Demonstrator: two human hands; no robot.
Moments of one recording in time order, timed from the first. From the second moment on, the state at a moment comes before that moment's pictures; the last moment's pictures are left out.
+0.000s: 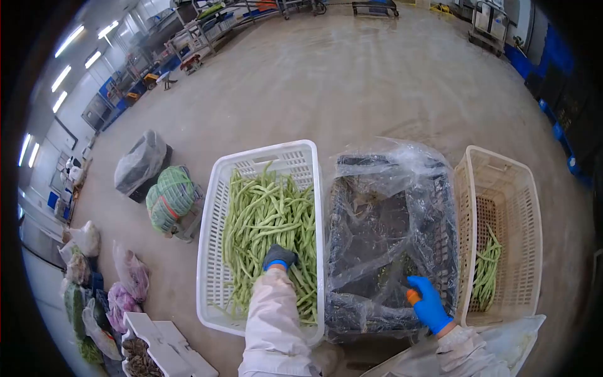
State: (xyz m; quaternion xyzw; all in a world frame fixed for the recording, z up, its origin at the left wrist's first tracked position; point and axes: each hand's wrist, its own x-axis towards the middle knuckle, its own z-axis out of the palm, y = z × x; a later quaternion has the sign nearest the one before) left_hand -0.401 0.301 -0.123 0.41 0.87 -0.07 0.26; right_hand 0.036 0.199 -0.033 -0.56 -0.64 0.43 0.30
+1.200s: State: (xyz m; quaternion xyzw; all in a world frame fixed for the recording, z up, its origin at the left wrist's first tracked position) left_hand -0.277 0.122 0.201 0.41 0.44 0.35 0.71; right_hand -0.015 0.200 0.195 -0.30 -0.70 0.43 0.48
